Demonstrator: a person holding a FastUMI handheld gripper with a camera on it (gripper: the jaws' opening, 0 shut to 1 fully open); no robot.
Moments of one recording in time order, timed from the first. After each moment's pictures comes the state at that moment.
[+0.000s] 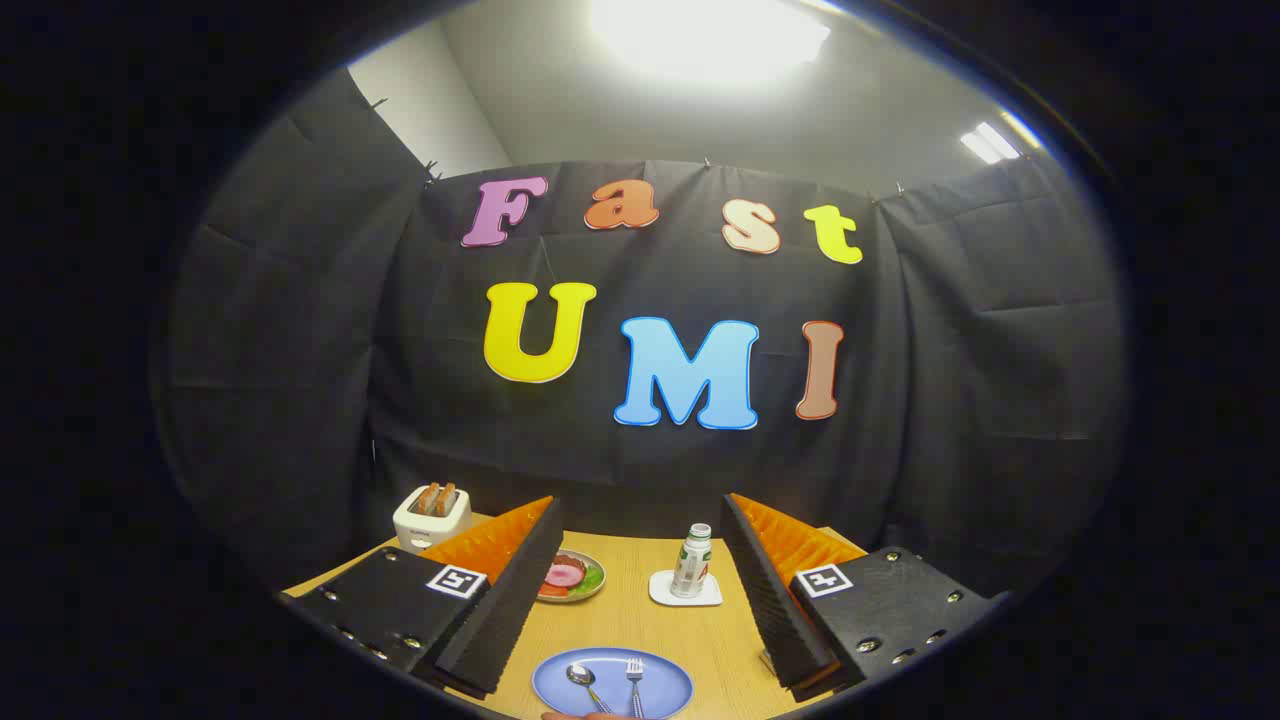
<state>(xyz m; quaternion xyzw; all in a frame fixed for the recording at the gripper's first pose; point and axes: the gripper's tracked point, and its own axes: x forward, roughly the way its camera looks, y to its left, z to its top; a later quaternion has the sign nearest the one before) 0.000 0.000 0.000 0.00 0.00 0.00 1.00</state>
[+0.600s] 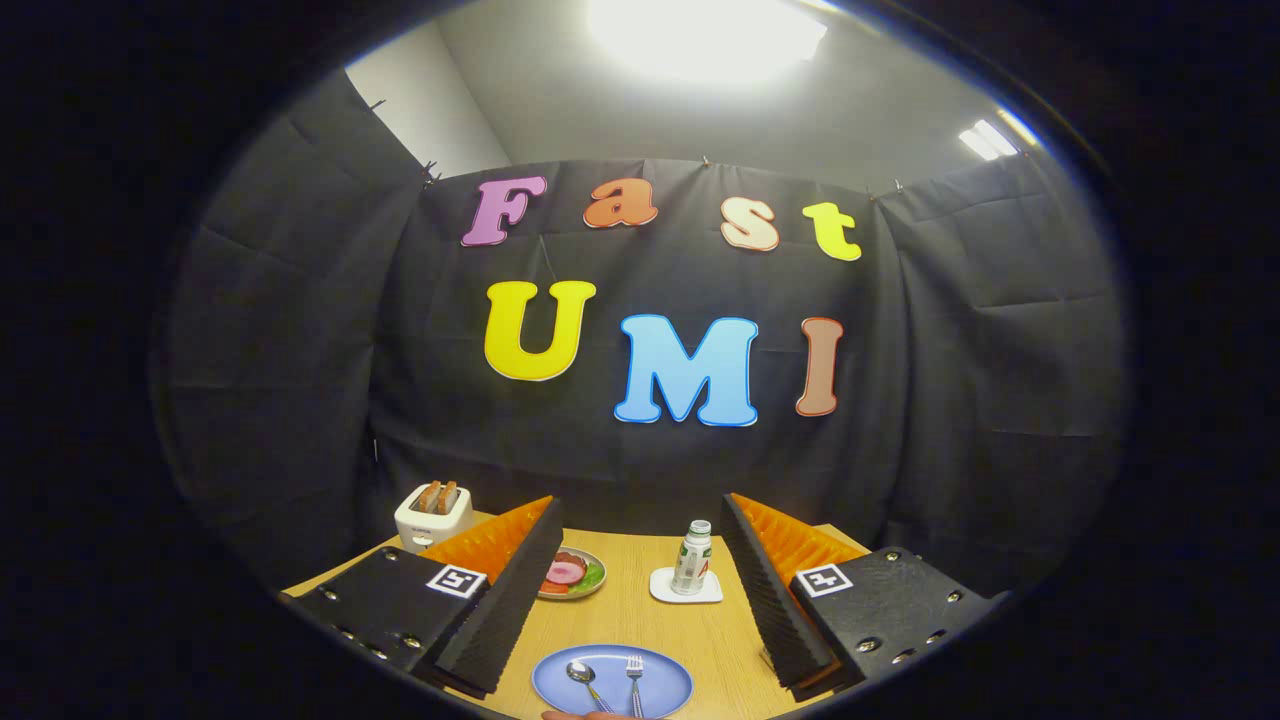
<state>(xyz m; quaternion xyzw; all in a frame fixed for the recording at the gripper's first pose) -0.003 -0.005 -0.003 0.00 0.00 0.01 1.00</state>
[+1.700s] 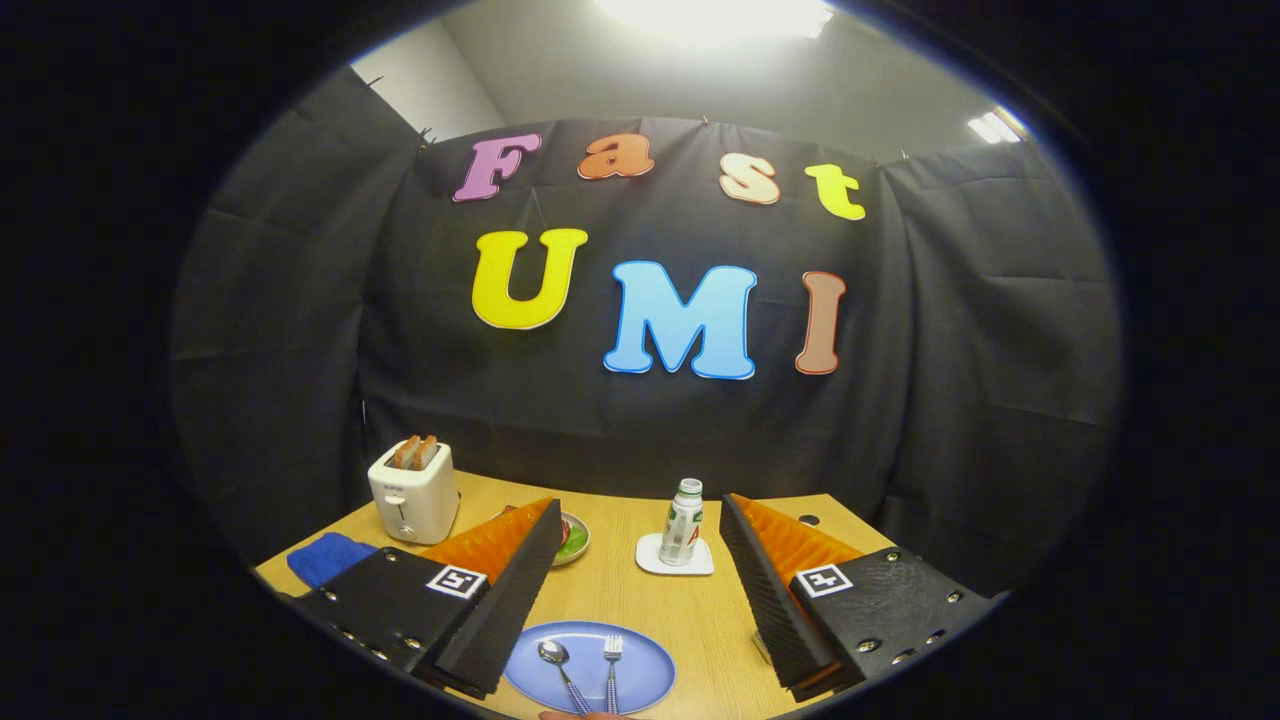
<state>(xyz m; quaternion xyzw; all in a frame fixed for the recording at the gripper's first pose) 0.027 -0.028 -0.077 -0.01 0.07 0.01 1.00</state>
